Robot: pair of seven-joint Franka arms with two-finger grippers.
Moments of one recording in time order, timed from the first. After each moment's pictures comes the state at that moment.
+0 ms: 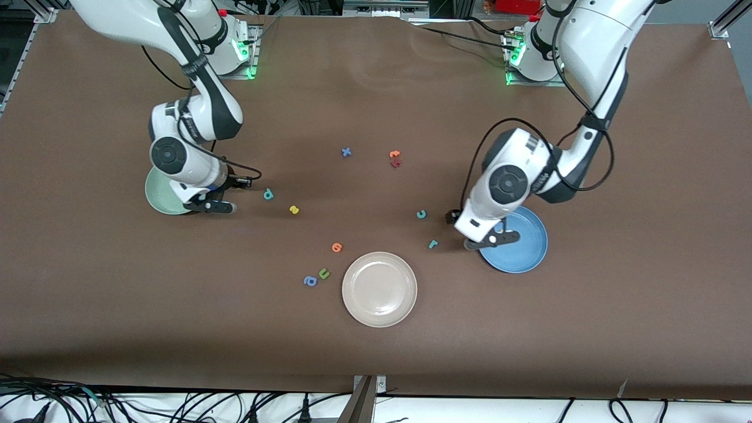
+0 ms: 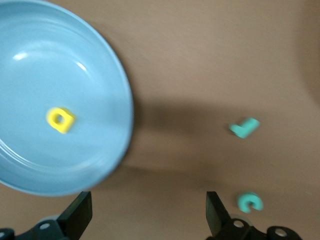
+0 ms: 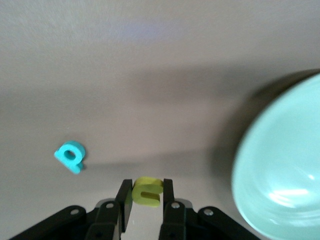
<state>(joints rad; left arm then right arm) -0.20 0.58 -0.30 -1.74 0.14 2.17 -0.75 0.09 0.30 0.14 -2.18 -0.02 2.24 0.35</state>
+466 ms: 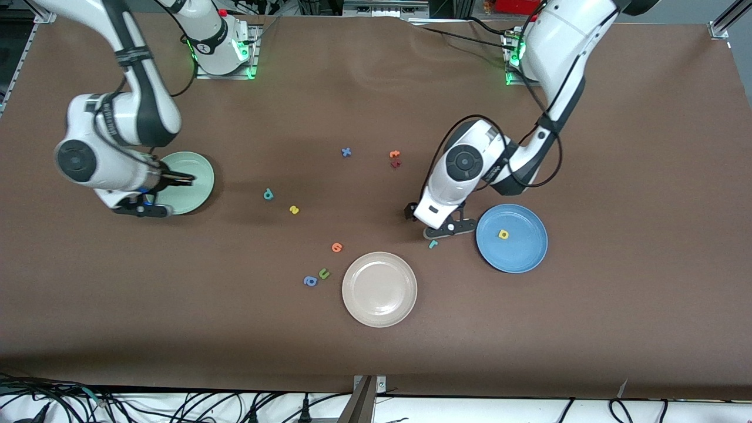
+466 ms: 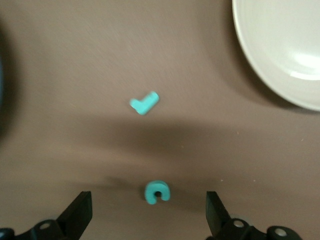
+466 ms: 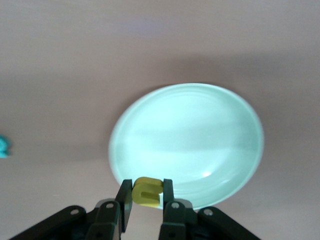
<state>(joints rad) -0.31 0.68 -0.32 -1.74 0.14 2.39 -0.90 0.08 0.26 -0.11 -2.08 -0.02 2.04 0.05</state>
